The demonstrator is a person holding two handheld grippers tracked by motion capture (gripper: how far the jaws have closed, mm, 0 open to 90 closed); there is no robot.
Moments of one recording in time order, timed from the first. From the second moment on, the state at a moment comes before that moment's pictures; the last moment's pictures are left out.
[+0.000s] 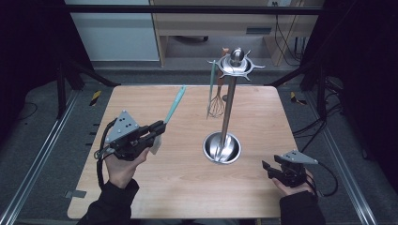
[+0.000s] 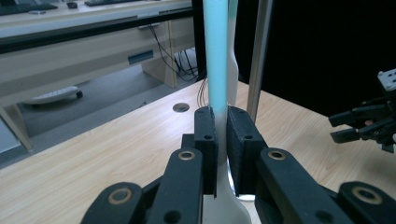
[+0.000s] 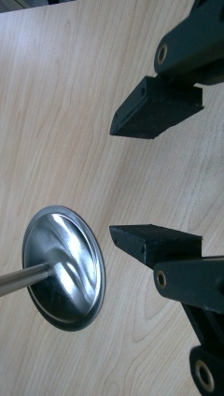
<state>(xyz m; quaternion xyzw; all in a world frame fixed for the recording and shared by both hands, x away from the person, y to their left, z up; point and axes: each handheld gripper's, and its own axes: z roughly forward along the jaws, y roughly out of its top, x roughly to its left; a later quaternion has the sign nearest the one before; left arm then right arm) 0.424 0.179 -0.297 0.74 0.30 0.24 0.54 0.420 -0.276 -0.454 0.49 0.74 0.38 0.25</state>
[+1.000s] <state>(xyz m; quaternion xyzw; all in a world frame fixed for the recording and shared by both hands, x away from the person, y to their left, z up) 0.412 0.139 -0.265 0.73 0.25 0.25 0.59 0.422 -0.276 -0.455 0.49 0.75 0.37 0.26</state>
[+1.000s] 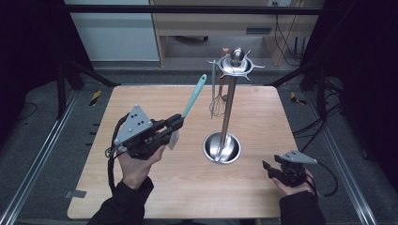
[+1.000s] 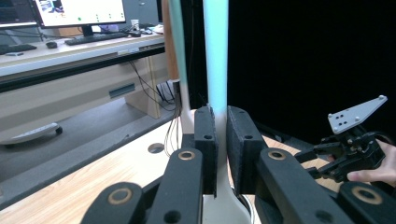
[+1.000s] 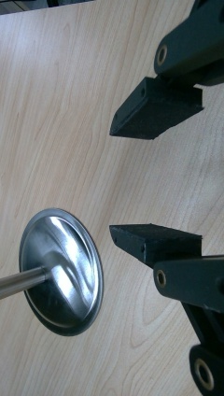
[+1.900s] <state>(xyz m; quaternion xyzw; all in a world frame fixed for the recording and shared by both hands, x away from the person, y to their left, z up) 0.423 0.116 -0.265 0.73 0.25 0.25 0.58 0.422 -0.276 -0.456 0.48 0.75 0.37 0.26</state>
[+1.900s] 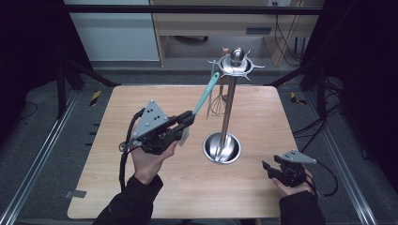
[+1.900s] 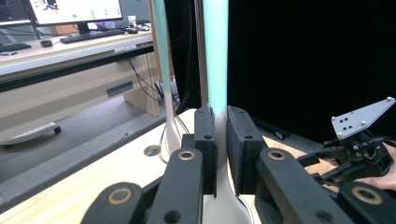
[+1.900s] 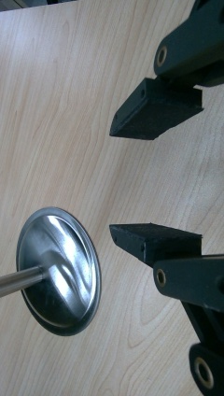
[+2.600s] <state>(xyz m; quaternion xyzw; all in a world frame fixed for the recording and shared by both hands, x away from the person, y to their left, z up) 0.429 0.104 -0.269 0.75 0.25 0.25 0.56 0.422 -0.276 -0.456 0.48 0.75 0.37 0.26</state>
